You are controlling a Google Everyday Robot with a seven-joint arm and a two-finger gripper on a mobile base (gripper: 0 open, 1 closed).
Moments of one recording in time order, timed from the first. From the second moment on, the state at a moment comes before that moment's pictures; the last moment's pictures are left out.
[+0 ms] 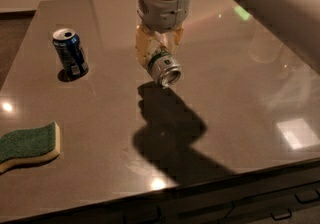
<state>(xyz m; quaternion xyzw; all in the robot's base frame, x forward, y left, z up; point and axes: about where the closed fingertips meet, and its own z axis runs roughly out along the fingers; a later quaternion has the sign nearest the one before) 0.546 -0.011 0.935 -0.27 0.96 0.01 0.08</state>
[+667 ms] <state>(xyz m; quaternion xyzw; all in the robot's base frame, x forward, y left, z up) 0.543 0.006 0.977 -0.32 0.94 0.01 0.12</state>
